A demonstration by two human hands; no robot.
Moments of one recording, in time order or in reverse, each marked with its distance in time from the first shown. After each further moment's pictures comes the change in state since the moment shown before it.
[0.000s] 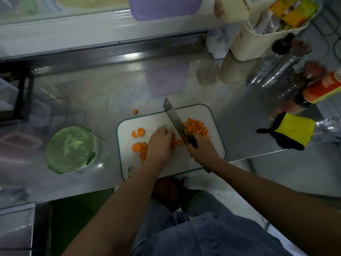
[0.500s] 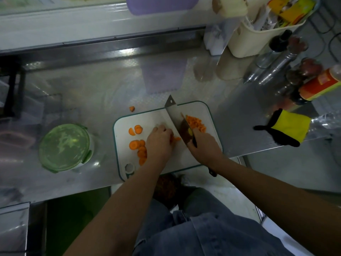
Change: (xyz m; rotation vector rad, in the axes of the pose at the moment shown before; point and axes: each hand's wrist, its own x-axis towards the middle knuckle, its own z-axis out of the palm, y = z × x) left_hand 0.000 0.009 0.004 -0.018 0.060 -0.103; right_hand -0.005 0.000 -0.010 -0.278 0.071 -0.068
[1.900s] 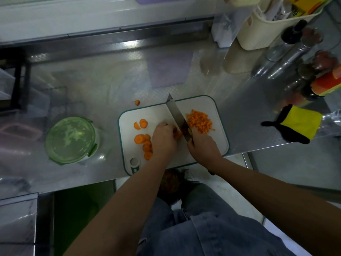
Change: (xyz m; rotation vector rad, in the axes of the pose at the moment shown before) left_hand 0.001 0.001 0.001 -0.150 -0.009 -0.139; right_hand -0.007 -0.019 0.015 -0.066 -0.049 0.010
